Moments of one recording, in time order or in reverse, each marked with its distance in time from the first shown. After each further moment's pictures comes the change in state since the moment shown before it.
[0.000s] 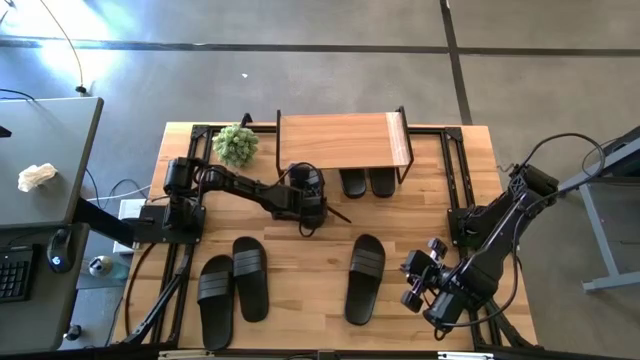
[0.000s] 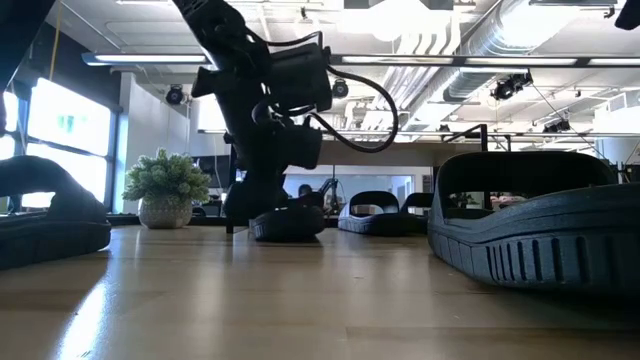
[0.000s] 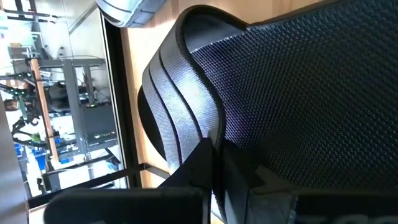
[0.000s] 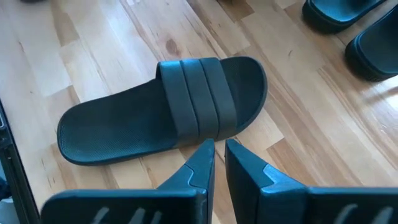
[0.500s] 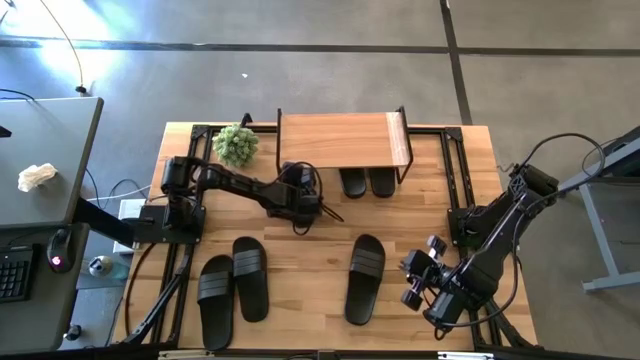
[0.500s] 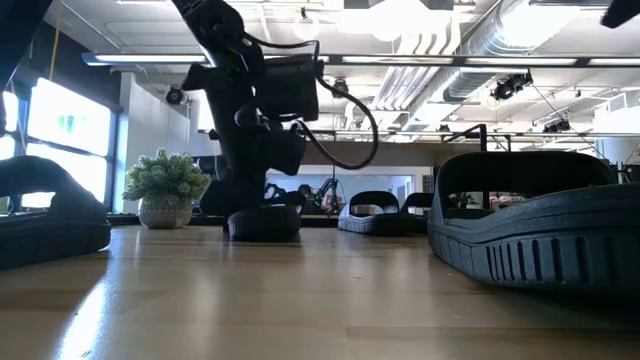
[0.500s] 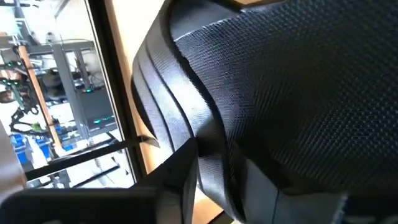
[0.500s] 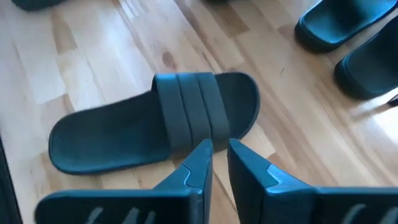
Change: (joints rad) left arm 0.002 -0.031 -0.006 -0.150 0.007 -0.030; right arm 0.000 0.000 0.000 -0.009 0.056 -0.035
